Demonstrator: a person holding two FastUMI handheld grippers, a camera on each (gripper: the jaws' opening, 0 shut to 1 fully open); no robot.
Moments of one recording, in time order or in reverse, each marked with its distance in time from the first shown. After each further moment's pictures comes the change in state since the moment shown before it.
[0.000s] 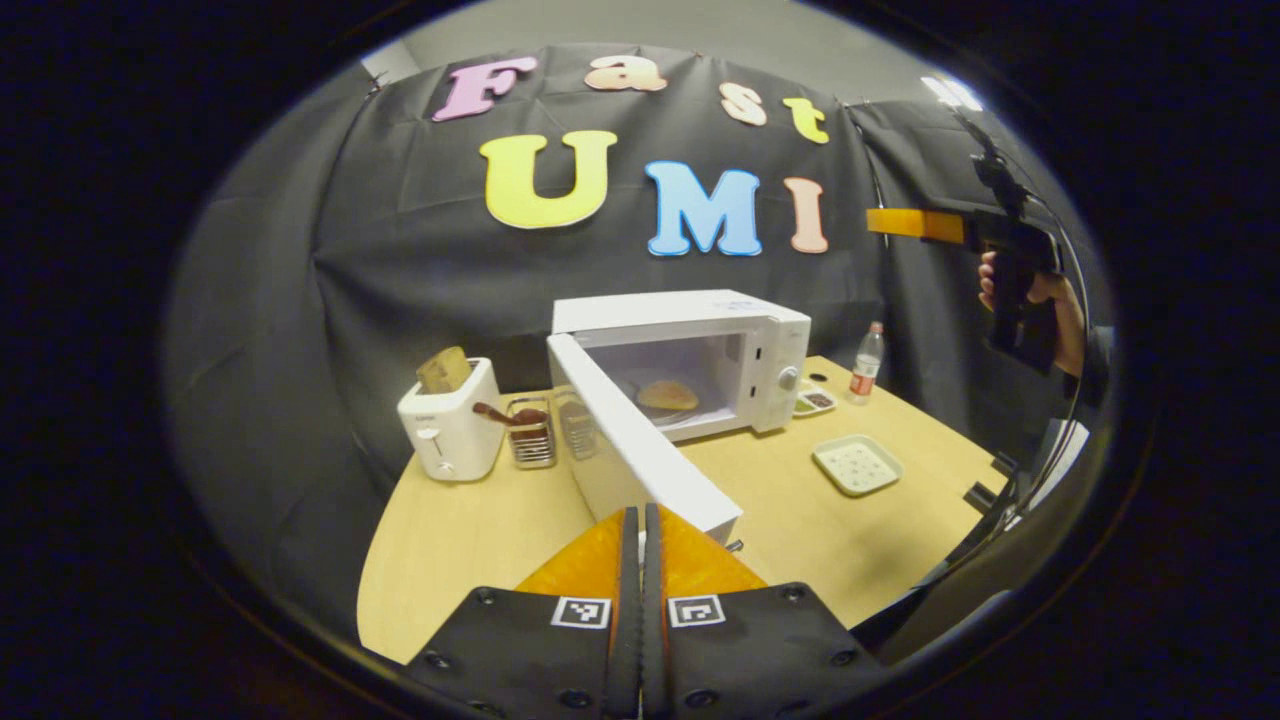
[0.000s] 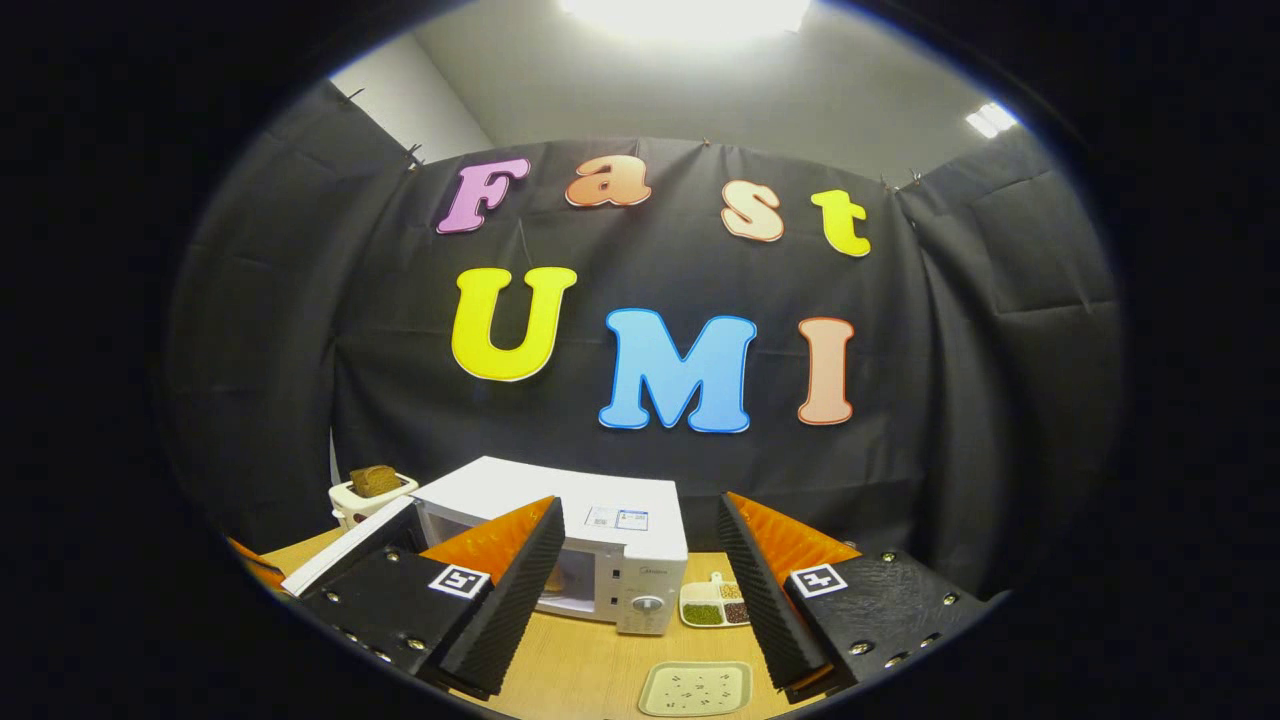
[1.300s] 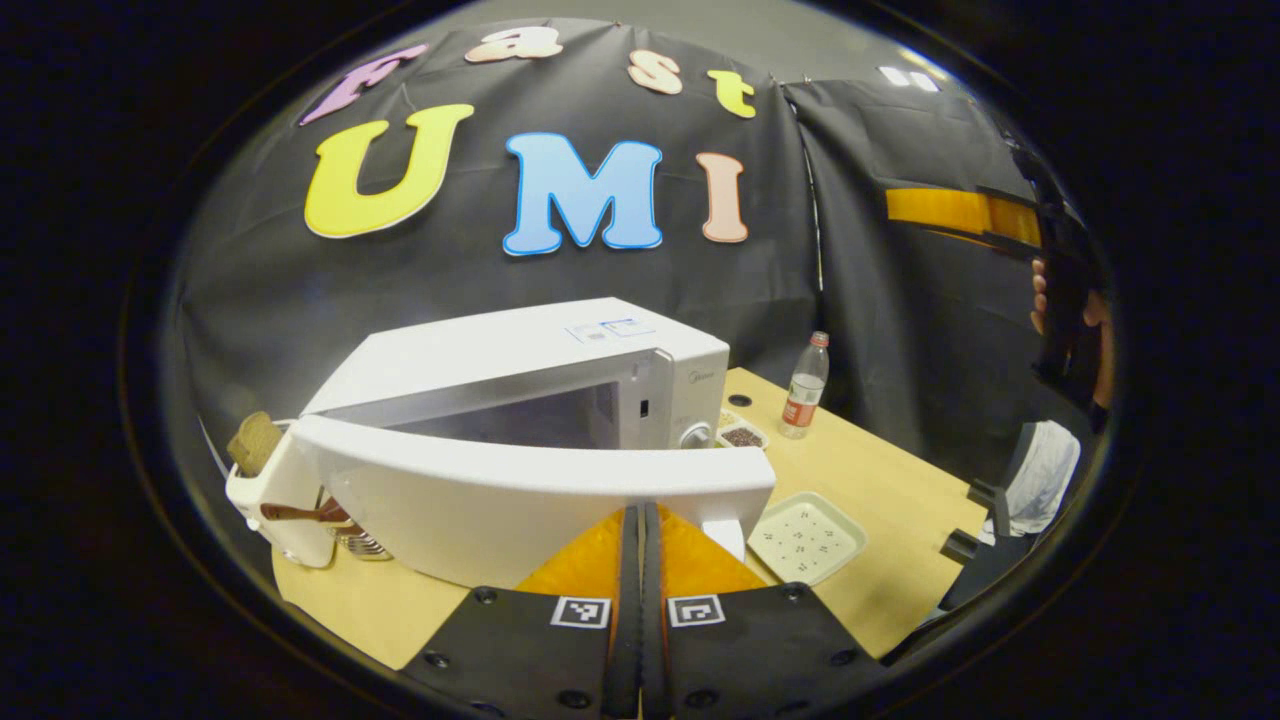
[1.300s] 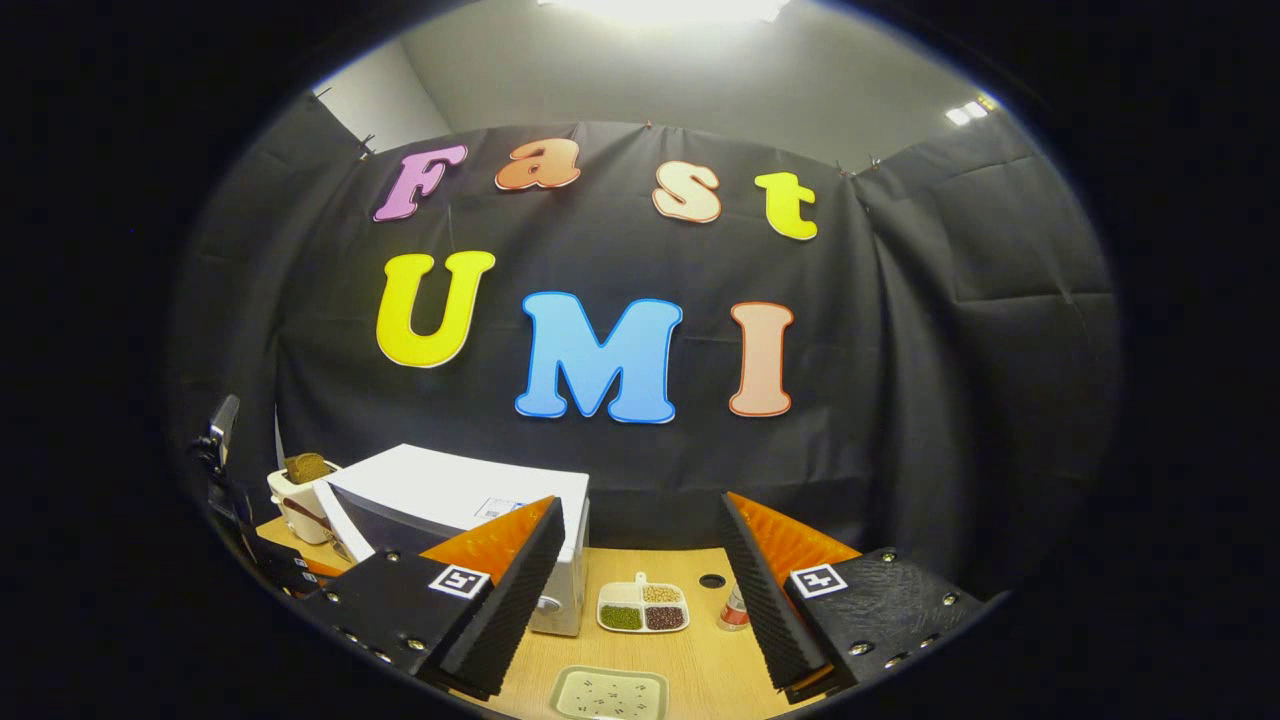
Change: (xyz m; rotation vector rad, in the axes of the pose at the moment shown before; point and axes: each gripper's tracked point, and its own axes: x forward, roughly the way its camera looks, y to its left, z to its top) left arm 0.213 -0.138 0.090 0.065 -0.002 -0.246; right arm 0.031 -0.115 -0.020 0.004 0.055 -0.117
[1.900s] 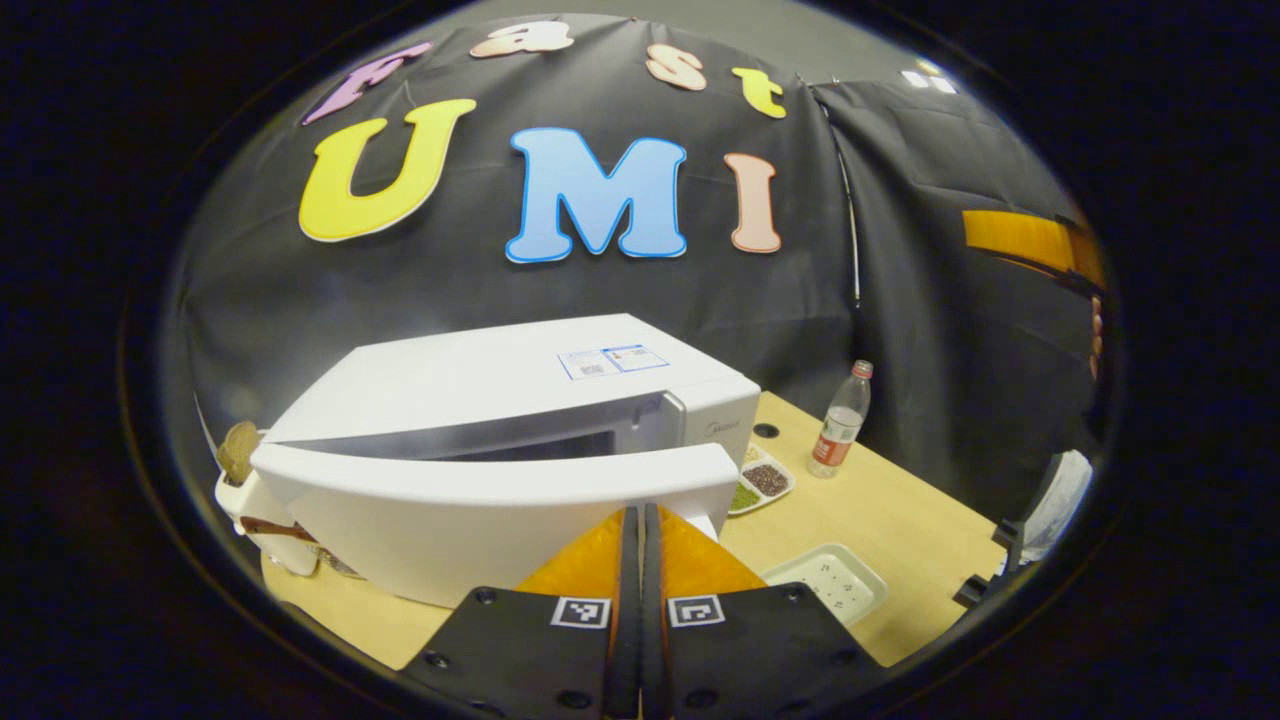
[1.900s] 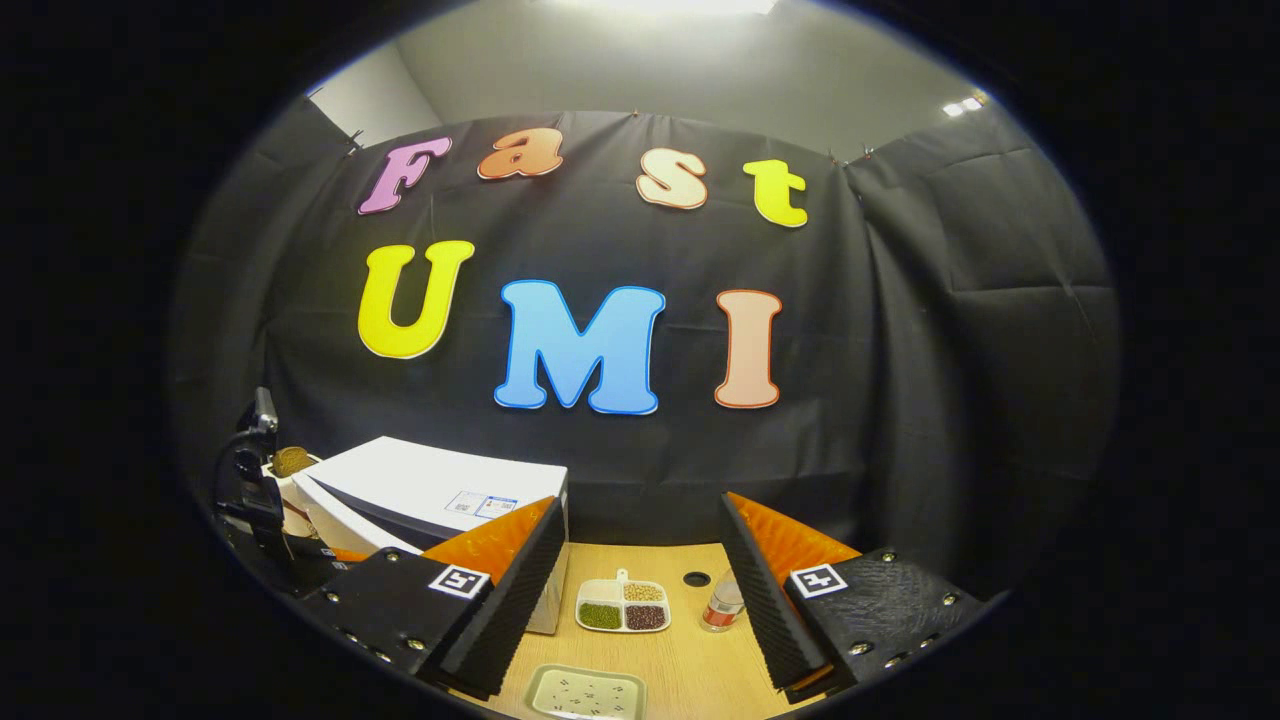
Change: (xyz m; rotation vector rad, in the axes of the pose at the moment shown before) left arm 0.076 -0.005 0.033 -0.049 -0.026 0.092; right arm 0.019 -0.033 -0.010 0.002 0.024 -0.012
